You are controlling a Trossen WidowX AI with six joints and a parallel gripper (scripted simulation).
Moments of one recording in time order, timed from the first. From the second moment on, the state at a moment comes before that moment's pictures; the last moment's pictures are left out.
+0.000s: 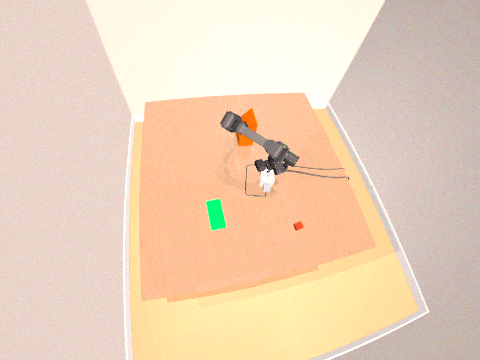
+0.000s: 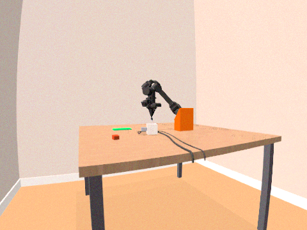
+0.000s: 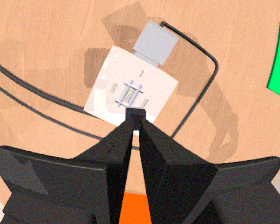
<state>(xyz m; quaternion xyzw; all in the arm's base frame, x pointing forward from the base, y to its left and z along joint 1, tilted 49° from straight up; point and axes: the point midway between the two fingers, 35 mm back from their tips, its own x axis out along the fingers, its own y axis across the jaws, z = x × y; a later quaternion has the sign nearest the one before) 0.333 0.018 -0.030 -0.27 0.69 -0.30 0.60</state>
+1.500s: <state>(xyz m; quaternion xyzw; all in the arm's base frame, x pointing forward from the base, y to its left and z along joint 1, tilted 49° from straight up) 0.334 0.018 -0.030 -0.53 0.75 0.09 0.38</state>
